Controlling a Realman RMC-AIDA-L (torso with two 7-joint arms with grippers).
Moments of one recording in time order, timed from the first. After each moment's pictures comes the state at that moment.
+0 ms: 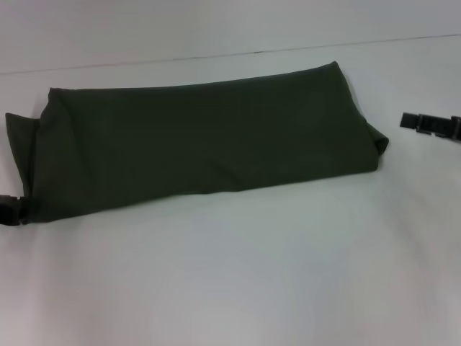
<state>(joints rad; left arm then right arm) -0.56 -2.08 0.52 0.84 2.54 1.28 -1.88 0.41 1.95 -0.46 -0.65 -2.04 -1.36 1.98</state>
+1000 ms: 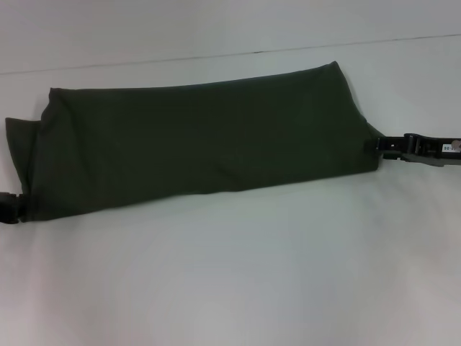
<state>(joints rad) -0.56 -2.08 0.52 0.84 2.54 1.29 -1.86 0.53 1.97 -0.50 -0.57 -2.24 -1.21 2.14</state>
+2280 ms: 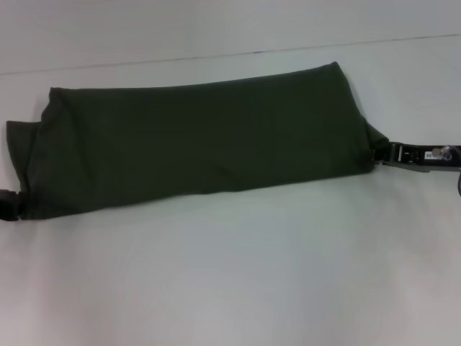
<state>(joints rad) -0.57 -2.08 0.52 0.83 2.54 1.27 -1.86 0.54 2.00 -0.55 -0.55 -2.25 -1.15 2.13</state>
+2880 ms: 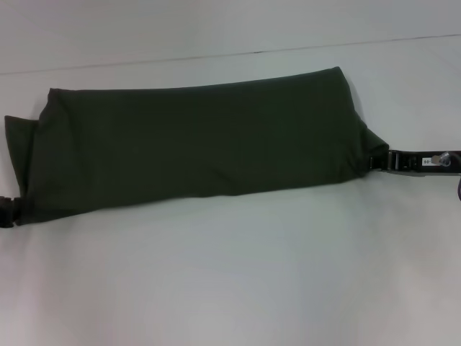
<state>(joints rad) -0.55 -2.08 0.52 0.84 2.54 1.28 -1.85 0.54 1.99 -0.57 -0.56 -2.24 -1.22 2.09</state>
